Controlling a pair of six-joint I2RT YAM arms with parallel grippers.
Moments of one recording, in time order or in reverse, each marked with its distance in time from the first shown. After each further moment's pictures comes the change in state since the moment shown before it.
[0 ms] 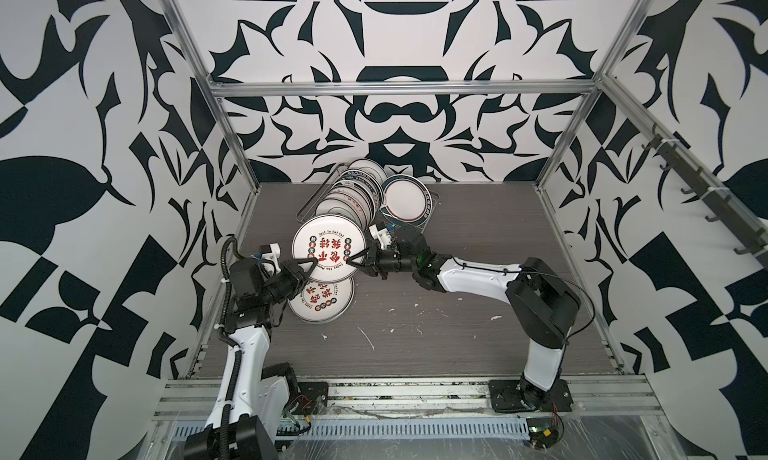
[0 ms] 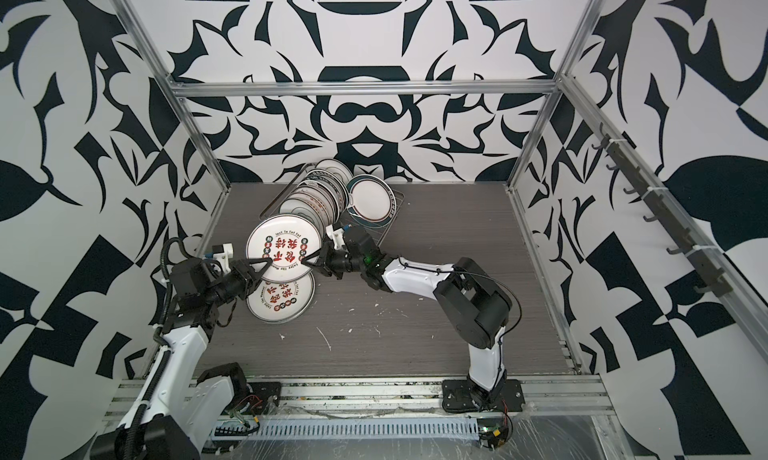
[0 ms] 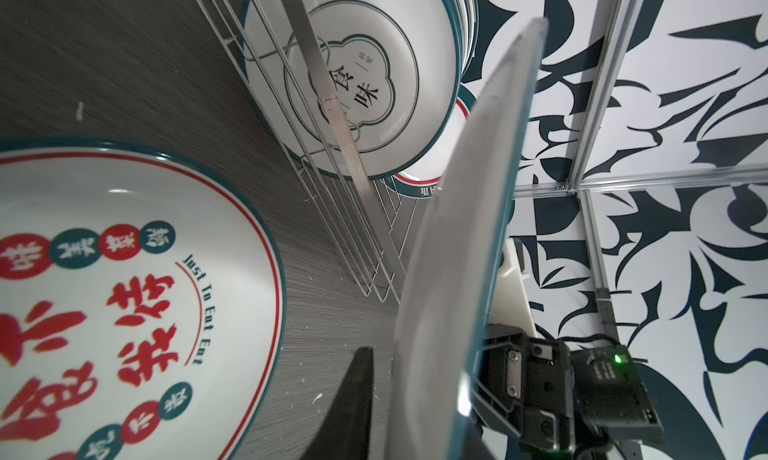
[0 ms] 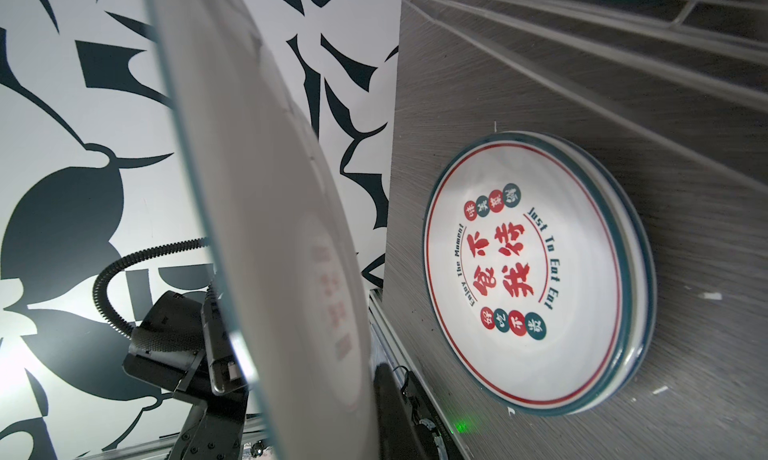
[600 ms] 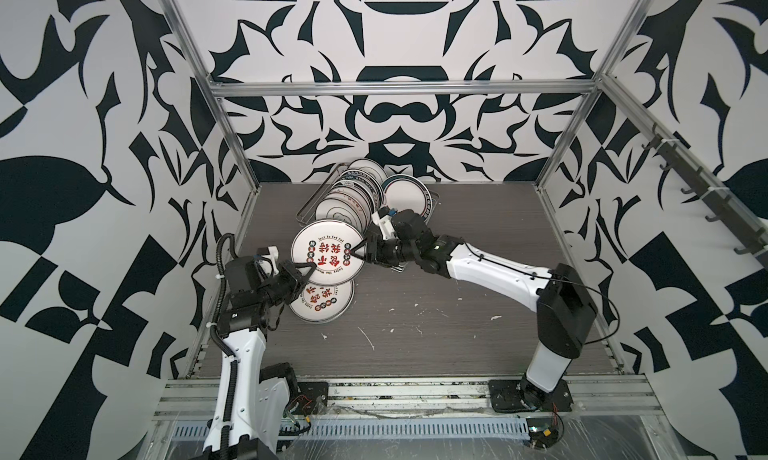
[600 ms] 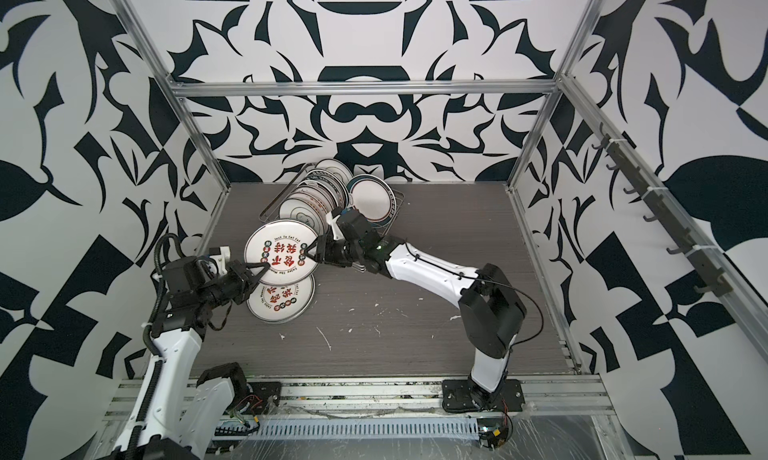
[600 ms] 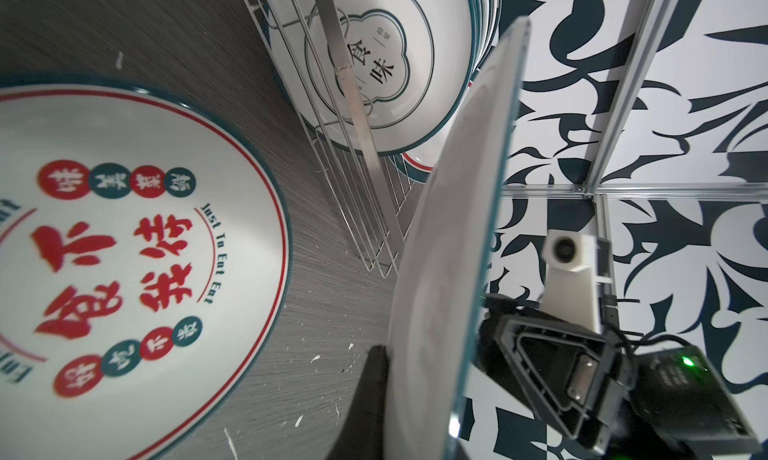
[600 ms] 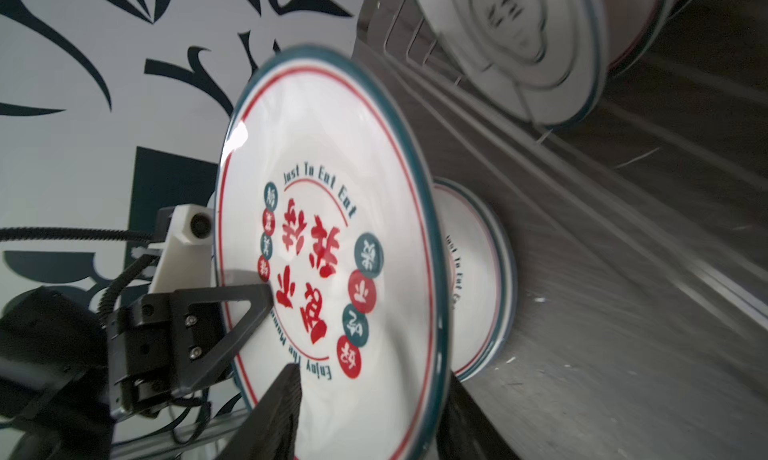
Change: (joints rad) left arm 0.006 -0.066 0.150 -0.362 -0.045 0.055; right arm 0.001 -0.117 0.257 -0.639 0.239 -0.444
